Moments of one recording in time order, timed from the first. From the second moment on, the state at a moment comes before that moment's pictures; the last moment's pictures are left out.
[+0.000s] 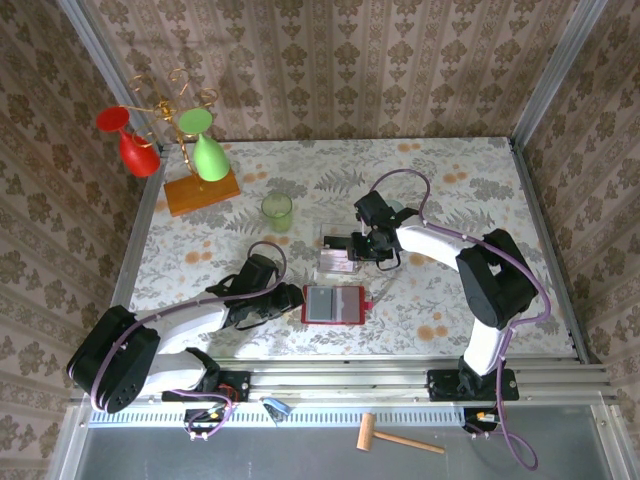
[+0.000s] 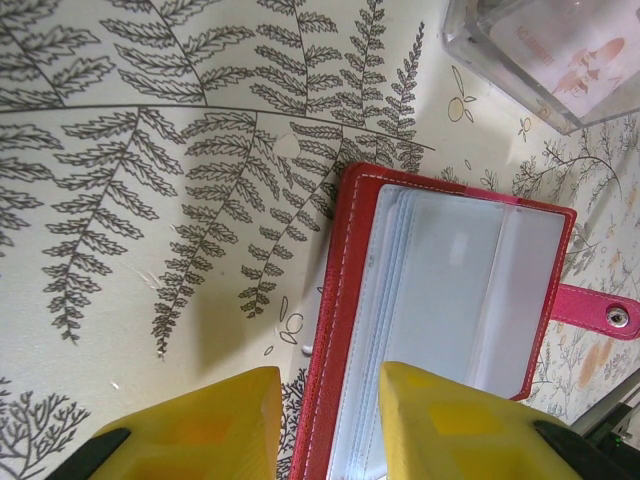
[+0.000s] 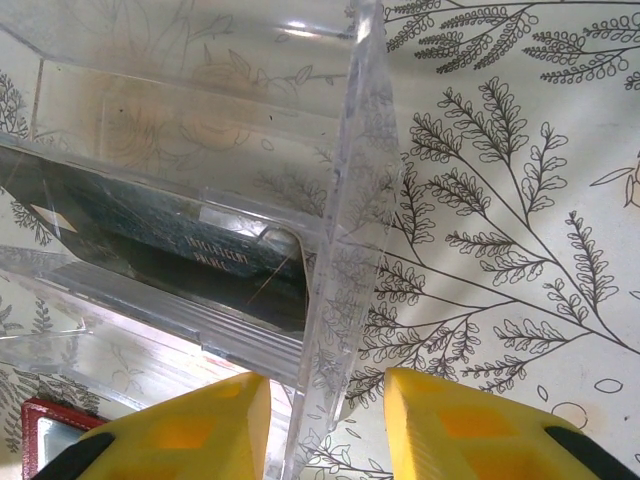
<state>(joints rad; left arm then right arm) -0.69 1.24 0.40 -0.07 0.34 -0.97 0.53 1.80 1.17 -0.54 -0.12 0.51</state>
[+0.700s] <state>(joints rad) -0.69 1.24 0.40 -0.07 0.34 -0.97 0.53 1.80 1.20 -0.58 -0.06 0.47</state>
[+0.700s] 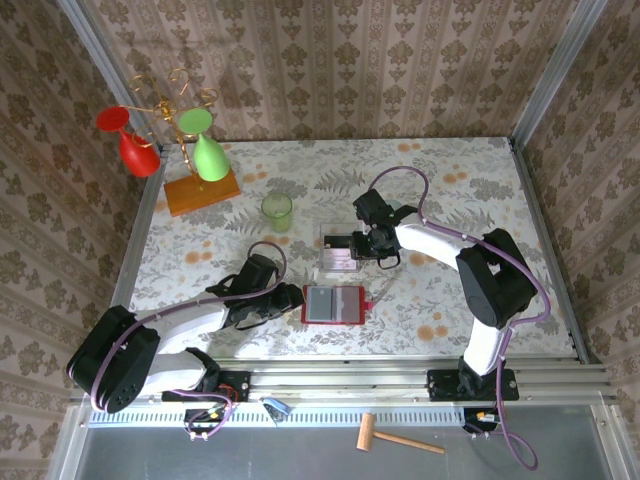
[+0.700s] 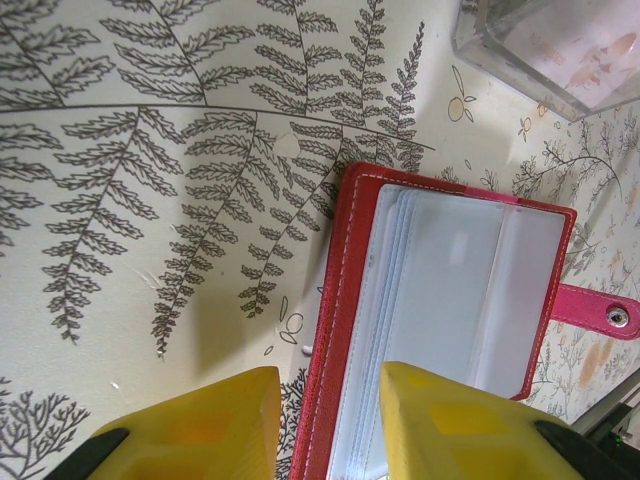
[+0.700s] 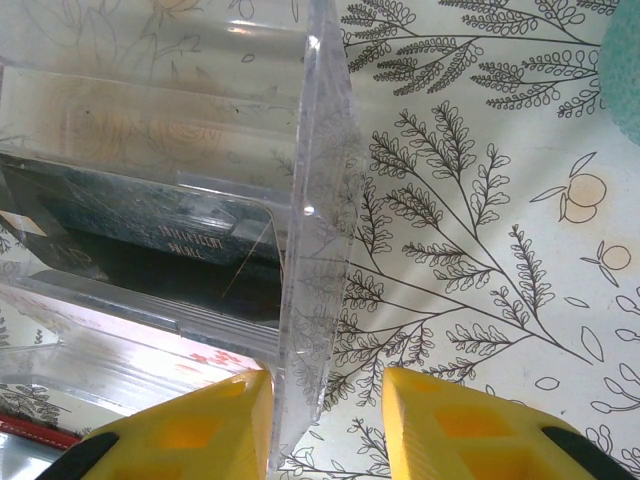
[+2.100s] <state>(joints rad) -0.70 1.34 0.42 0.03 0.37 -0.97 0.74 1.62 0.97 -0.42 -0.33 0.80</state>
